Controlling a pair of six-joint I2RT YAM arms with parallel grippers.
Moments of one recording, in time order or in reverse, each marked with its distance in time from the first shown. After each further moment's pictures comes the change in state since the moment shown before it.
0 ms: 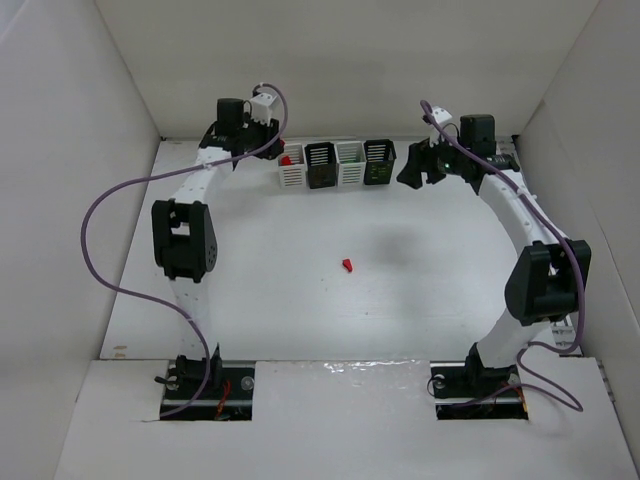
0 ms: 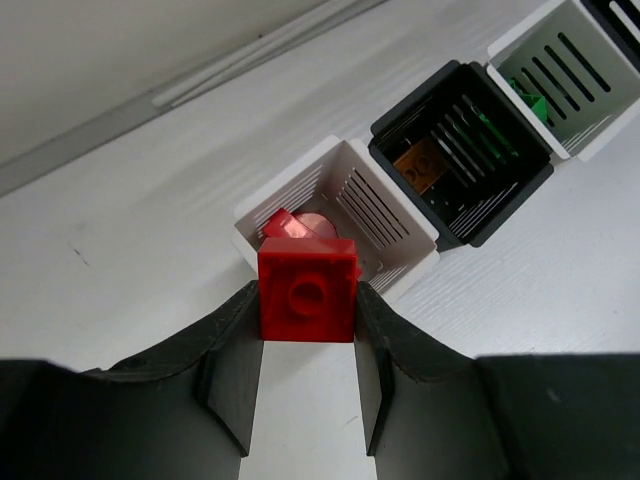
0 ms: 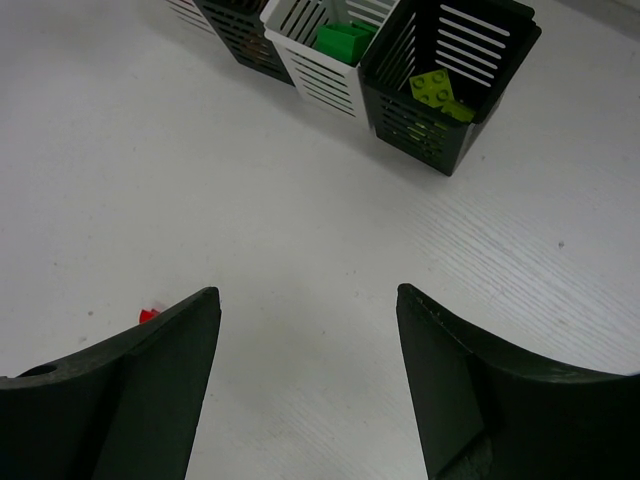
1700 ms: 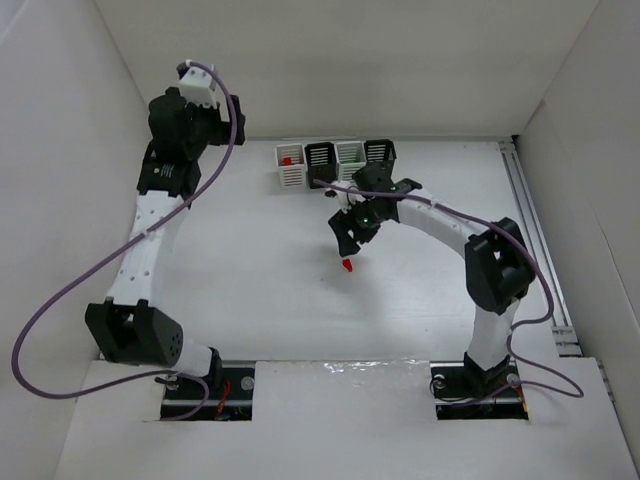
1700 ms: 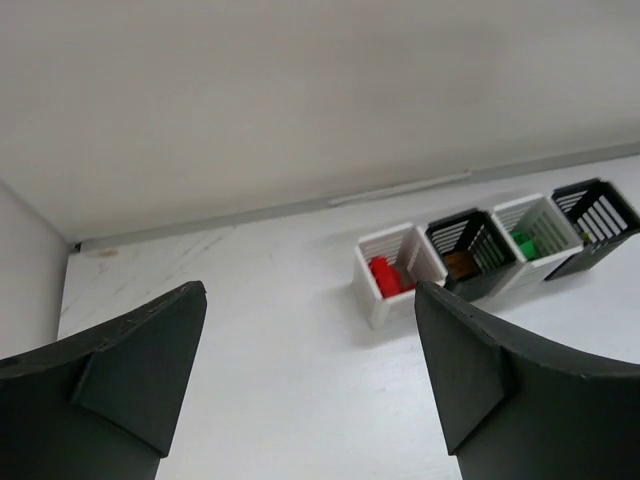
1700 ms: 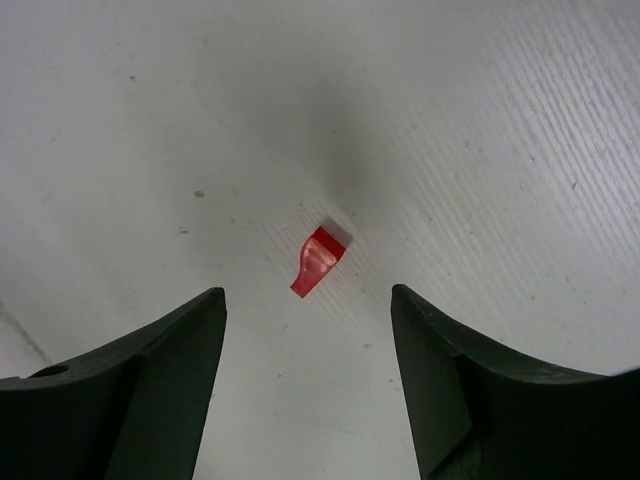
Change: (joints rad) left arm 0.036 -0.647 -0.309 0.092 -0.307 -0.110; right arm 0.471 0.187 -0.020 -0.240 0.168 -0.060
